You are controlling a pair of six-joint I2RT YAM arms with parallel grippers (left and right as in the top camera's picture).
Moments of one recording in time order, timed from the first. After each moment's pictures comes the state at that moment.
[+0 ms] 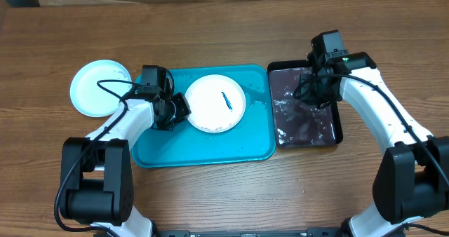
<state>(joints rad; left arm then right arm) -0.08 1.78 0.99 -0.46 0.30 -0.54 0.20 1.78 1.36 -0.90 -0.02 0.23</state>
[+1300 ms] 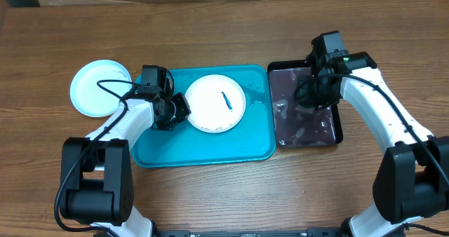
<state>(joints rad) -0.08 1.78 0.99 -0.46 0.30 -0.54 0.19 1.78 1.36 -0.93 -0.12 0.24</state>
